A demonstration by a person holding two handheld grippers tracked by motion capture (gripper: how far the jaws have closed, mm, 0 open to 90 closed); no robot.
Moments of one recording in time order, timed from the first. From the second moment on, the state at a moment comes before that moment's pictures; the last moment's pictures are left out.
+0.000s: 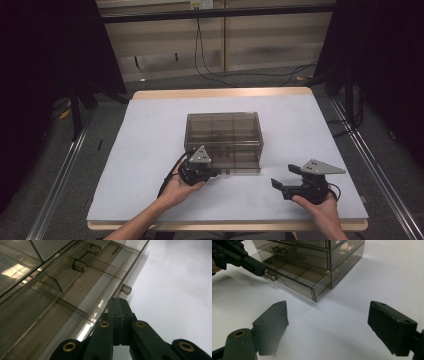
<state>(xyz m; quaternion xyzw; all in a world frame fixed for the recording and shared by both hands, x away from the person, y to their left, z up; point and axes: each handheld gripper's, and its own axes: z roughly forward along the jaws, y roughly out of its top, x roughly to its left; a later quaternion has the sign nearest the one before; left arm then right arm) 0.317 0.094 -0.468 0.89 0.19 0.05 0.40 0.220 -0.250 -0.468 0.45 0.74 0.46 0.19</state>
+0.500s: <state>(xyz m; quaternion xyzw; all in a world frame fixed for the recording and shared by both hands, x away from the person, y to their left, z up) 0.320 0.097 -0.468 0.89 0.20 0.05 0.40 0.220 -0.250 -0.468 0.45 0.74 0.46 0.19</state>
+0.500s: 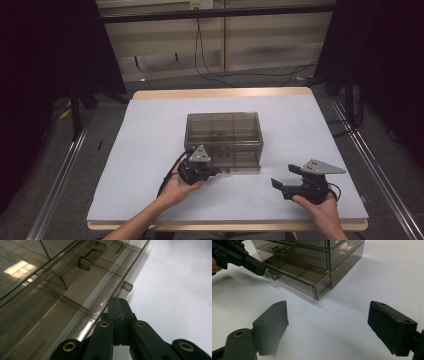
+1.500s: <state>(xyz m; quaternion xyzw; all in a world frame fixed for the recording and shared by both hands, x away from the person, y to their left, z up) 0.325 0.090 -0.469 0.90 0.20 0.05 0.39 0.219 -0.253 -0.467 0.46 0.73 0.46 0.19</state>
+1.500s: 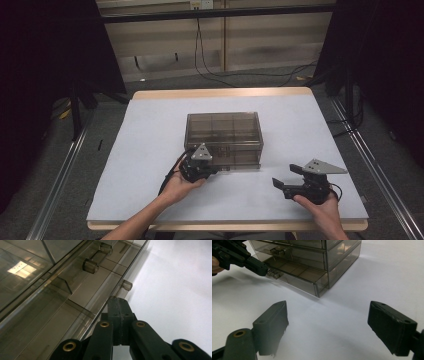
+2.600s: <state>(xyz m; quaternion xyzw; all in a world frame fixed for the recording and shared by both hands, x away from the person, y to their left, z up) 0.335 0.090 -0.470 0.89 0.21 0.06 0.41 0.220 -0.251 -0.468 0.46 0.74 0.46 0.18</state>
